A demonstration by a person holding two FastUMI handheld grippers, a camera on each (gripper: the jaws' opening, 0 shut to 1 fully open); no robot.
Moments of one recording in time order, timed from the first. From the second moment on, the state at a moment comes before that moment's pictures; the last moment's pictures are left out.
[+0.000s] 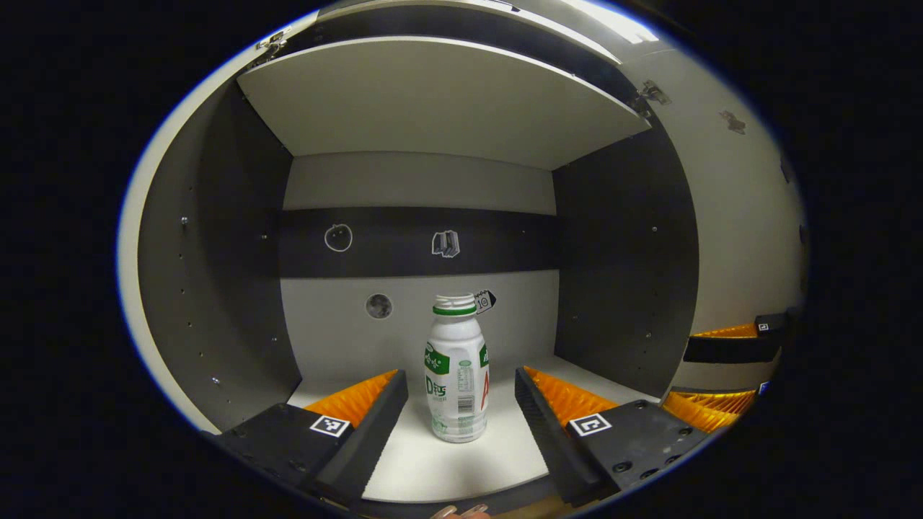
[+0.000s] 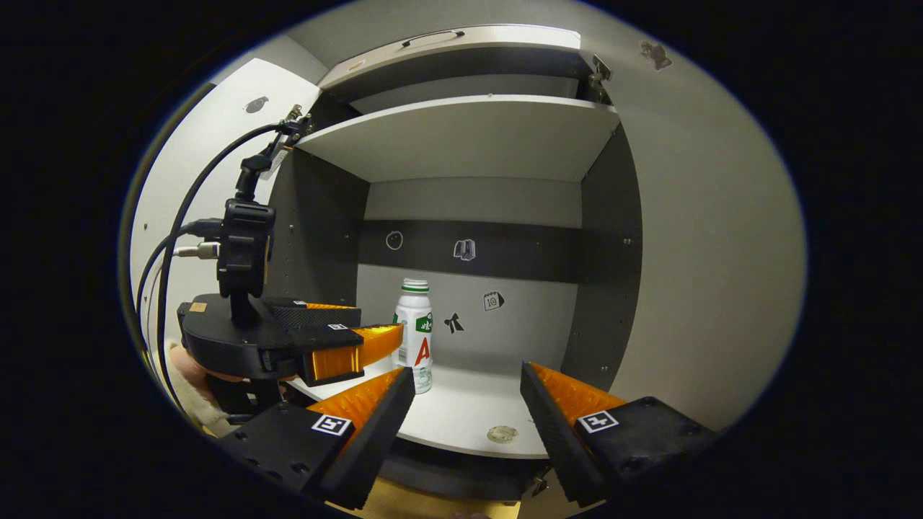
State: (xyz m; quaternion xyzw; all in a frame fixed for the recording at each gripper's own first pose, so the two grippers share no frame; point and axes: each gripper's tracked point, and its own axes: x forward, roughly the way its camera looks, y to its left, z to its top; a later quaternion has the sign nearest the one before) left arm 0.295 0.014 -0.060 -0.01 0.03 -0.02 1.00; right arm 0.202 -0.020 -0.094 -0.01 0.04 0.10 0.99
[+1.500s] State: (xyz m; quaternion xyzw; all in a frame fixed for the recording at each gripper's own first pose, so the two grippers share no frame) left arm 0.329 0.016 -0.056 0.01 0.02 -0.03 1.00; right arm 0.220 -0.015 -0.106 0.01 0.05 0.12 0.99
